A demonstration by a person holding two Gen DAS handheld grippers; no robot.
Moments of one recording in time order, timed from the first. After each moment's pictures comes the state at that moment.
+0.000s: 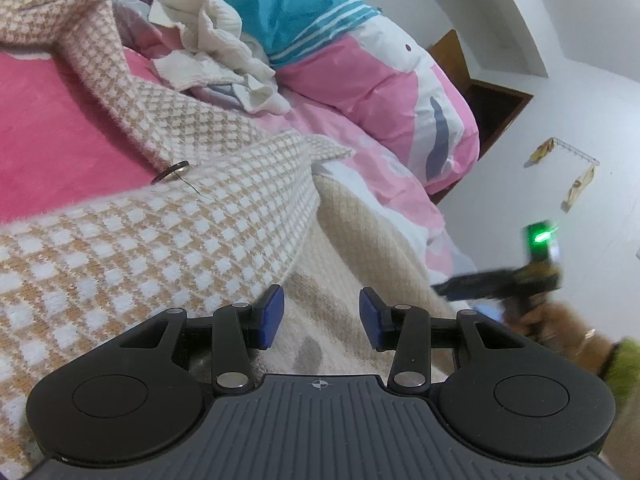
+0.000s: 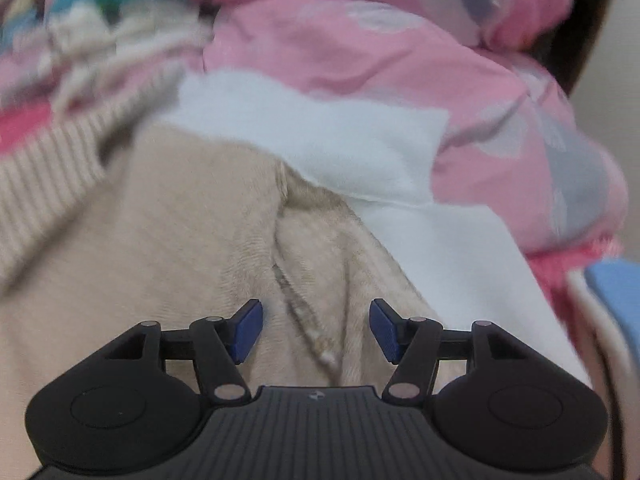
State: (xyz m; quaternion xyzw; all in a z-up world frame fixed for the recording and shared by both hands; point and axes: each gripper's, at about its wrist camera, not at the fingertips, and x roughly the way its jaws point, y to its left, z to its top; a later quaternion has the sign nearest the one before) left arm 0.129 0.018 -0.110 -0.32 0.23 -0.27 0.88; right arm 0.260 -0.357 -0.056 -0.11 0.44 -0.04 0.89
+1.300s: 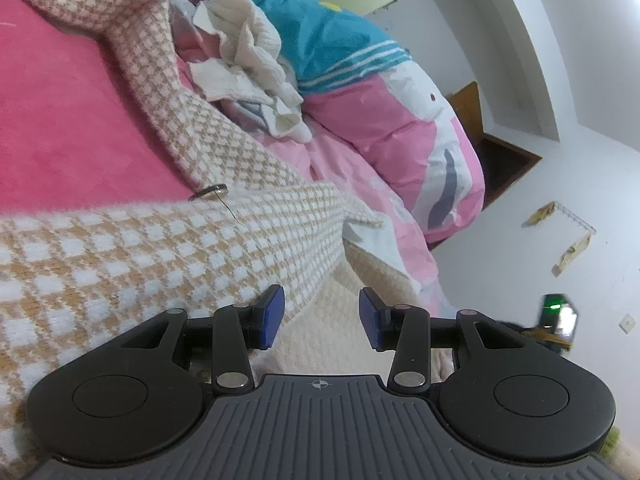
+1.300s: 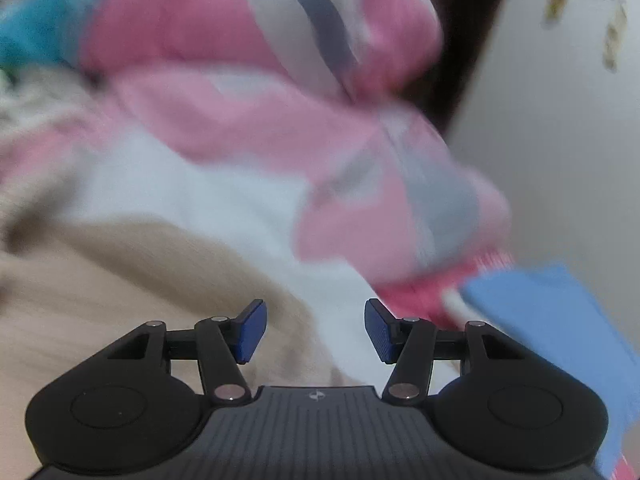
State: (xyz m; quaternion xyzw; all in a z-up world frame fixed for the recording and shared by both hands) left arm 0.135 0.041 -0.115 -0.40 0.21 -0.24 0.86; right arm 0.205 -0.365 0.000 -0.09 0.30 -0.15 0.94
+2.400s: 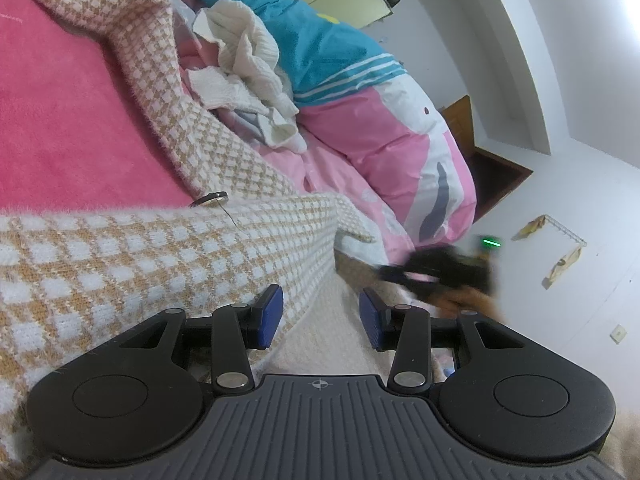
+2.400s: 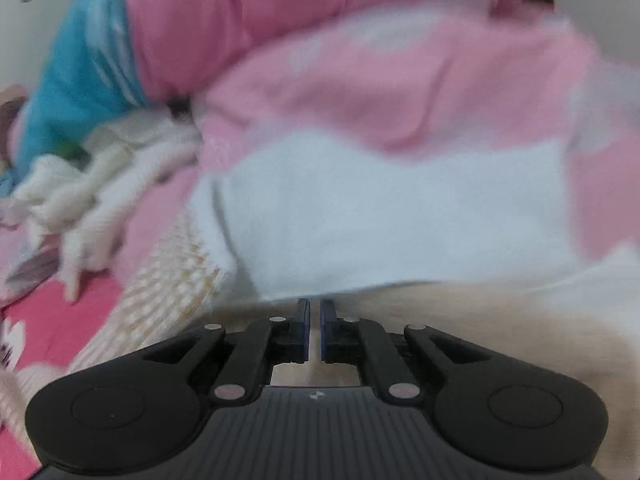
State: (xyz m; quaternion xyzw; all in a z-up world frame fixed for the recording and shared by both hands) left arm 0.136 0.045 -0.119 -0.42 0.19 -0.24 0.85; right arm 0.308 -0.349 -0.005 0.13 0.35 -0.04 0.93
